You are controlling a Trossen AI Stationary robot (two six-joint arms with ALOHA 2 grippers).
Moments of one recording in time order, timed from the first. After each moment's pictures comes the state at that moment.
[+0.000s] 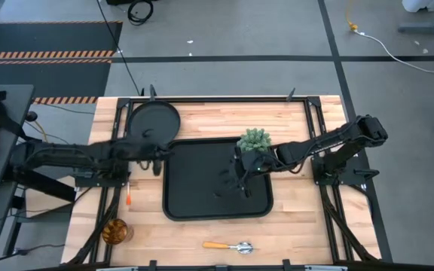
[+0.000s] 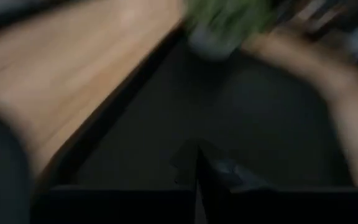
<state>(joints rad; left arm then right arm) 0.12 0.69 0.27 -0.06 -0.13 -0.38 0.20 1.53 1.09 -0.14 0.09 -0.13</state>
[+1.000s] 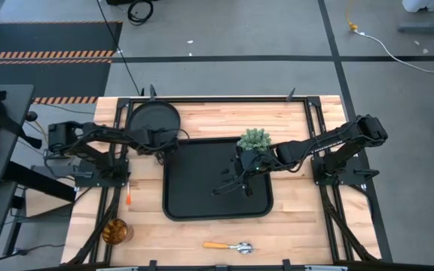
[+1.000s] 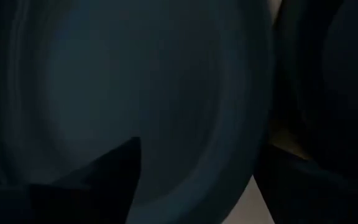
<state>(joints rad) 0.26 1.44 0.62 -0.62 -0.53 -0.32 0.19 1.53 1.09 -0.19 0.08 -0.07</state>
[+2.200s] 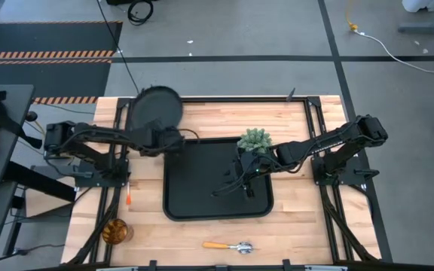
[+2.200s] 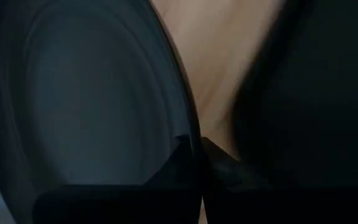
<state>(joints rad) 0.06 1.40 0.91 -0.85 -0.67 -0.26 0.20 1.53 1.09 -0.25 0.08 -0.01</state>
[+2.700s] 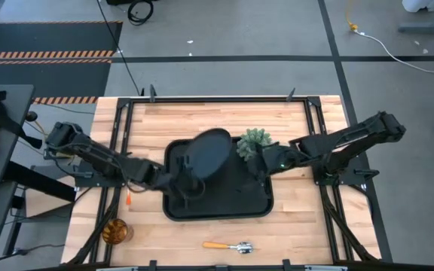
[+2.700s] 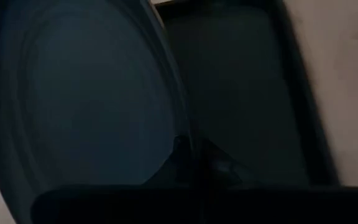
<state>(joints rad) -0.39 1.46 0.99 -0.36 -0.47 -0.17 0.28 1.30 1.09 -0.41 0.11 0.08</state>
